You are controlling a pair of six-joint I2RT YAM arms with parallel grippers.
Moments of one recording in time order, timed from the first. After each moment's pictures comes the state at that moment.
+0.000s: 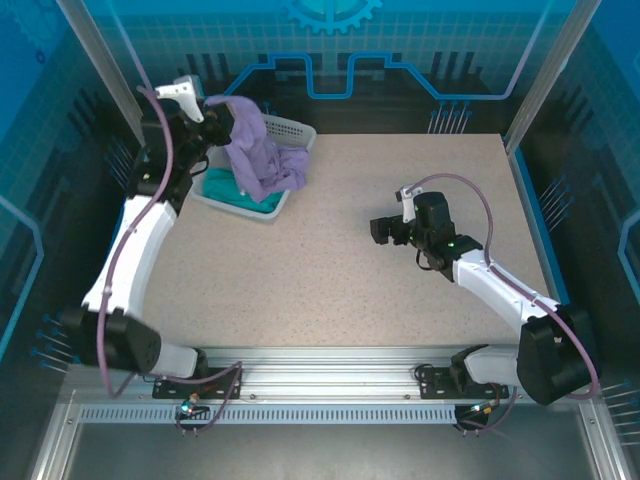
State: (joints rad) left arm -0.10 1.38 1.50 -0.21 0.18 -0.41; right arm 0.36 1.27 0.80 -0.17 0.00 0.14
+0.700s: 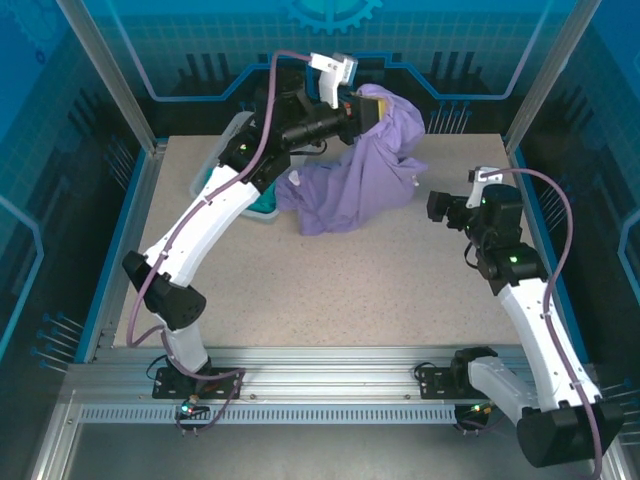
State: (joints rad) left arm -0.60 1.82 2.11 -0.31 0.42 -0.38; right arm 0.10 0.92 0.94 -0.45 0.08 0.18
